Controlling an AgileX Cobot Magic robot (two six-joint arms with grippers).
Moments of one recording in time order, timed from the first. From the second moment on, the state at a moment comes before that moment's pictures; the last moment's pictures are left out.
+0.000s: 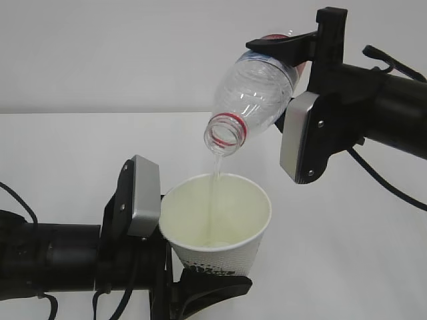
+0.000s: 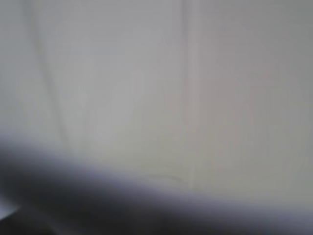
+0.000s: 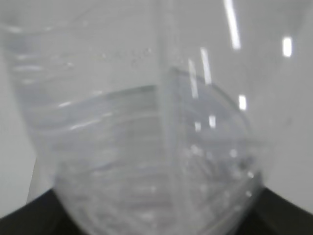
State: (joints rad) left arm -0.65 1.82 -0.53 0.87 -1.08 -0.32; right arm 0.37 1.50 -0.71 -0.62 -0.75 -1.07
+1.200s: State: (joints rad) left arm -0.65 1.82 -0.53 0.87 -1.08 -0.31; right arm 0.37 1.50 -0.71 -0.62 -0.76 -1.08
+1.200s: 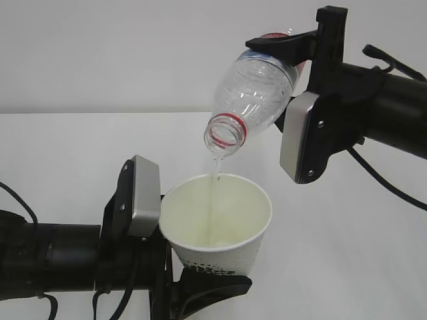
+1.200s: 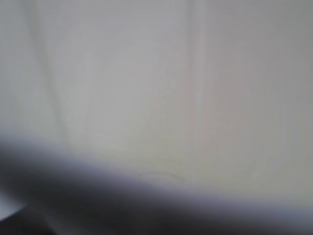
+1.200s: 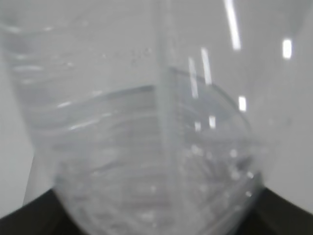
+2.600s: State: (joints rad) left arm -0.65 1.82 -0.53 0.86 -1.08 -0.31; right arm 0.37 1.50 -0.71 -0.62 -0.76 -1.09
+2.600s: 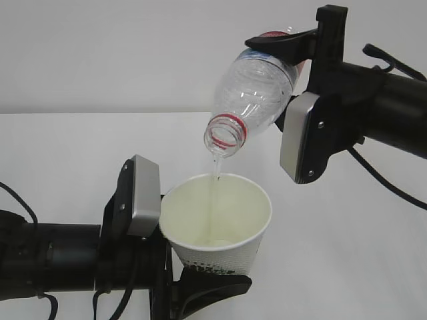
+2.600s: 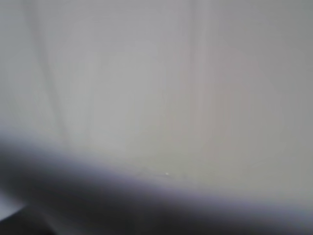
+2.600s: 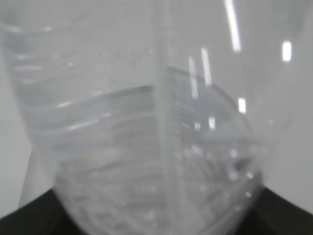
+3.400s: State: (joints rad) left arm -0.65 1.82 -0.53 0.86 -1.08 -0.31; right arm 0.37 1.50 -0.71 -0.62 -0.77 -1.09
